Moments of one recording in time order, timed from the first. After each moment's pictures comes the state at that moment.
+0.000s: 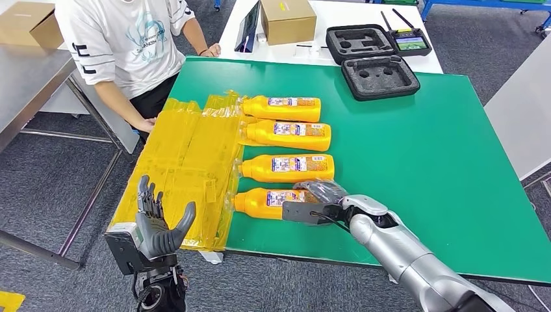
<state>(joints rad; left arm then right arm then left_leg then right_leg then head) 0.08 -0.16 -0.21 -1.52 0.08 0.40 -0.64 -0.64 -0.17 0.89 -0.89 0.69 0.15 -0.06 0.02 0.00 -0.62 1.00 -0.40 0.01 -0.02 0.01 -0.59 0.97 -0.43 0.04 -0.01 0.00</state>
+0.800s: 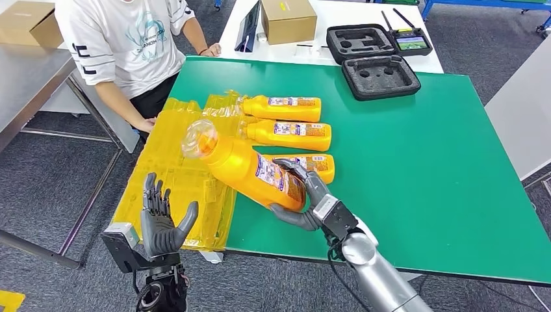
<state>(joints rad) 0.07 -0.16 -0.21 -1.50 0.15 0.30 -0.66 -0.36 -0.04 0.60 -1.22 0.16 -0.04 -0.61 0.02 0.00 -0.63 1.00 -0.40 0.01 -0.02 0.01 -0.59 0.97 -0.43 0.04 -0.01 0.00</state>
